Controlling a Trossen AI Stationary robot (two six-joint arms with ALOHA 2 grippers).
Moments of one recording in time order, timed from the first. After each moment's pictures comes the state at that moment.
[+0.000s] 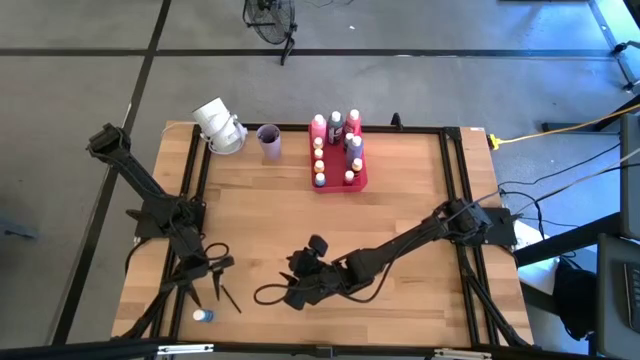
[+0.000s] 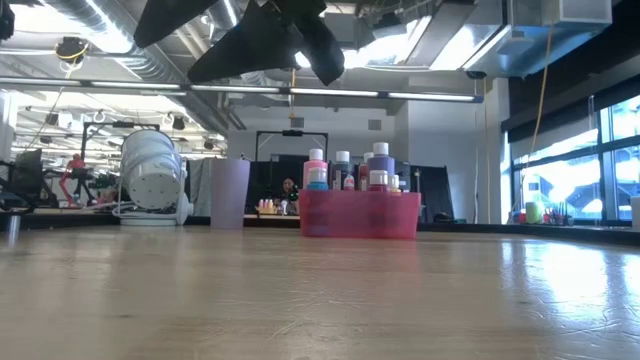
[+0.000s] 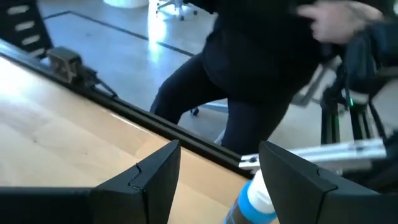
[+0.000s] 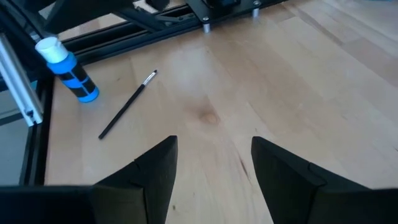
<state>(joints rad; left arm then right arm) -0.78 0.79 0.28 0.12 0.35 0.00 0.47 2.19 1.74 -0.26 0.59 0.62</state>
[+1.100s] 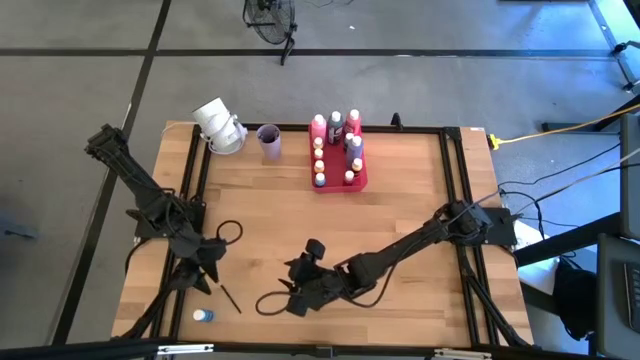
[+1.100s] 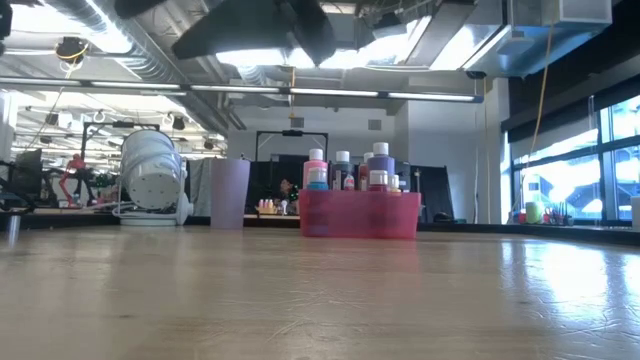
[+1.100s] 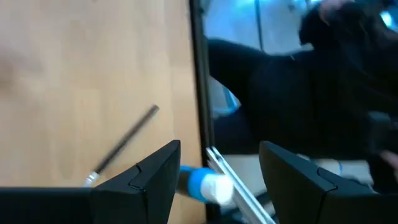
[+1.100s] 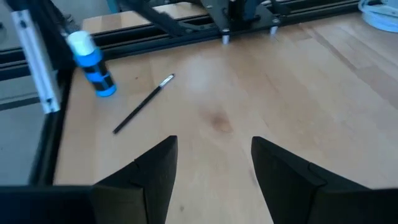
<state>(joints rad) -0.76 0.79 0.60 -0.49 0.20 -0.94 0.50 2.19 1.74 -0.20 0.59 0.50</state>
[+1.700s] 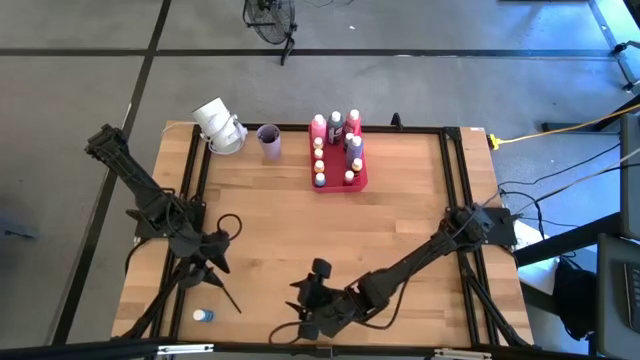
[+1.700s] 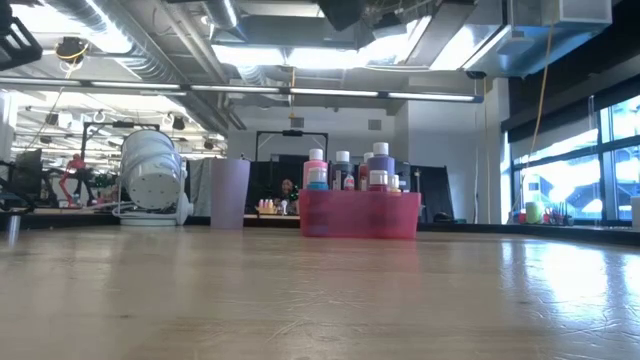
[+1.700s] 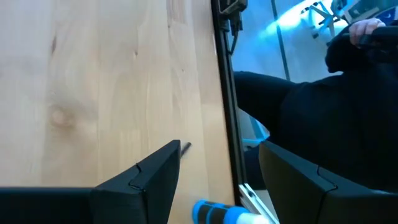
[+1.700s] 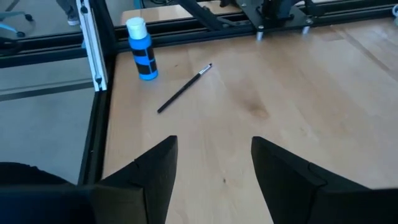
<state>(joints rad) -0.76 0.79 0.60 -0.49 0.01 -0.87 0.60 2.19 1.74 -0.20 0.63 0.49</state>
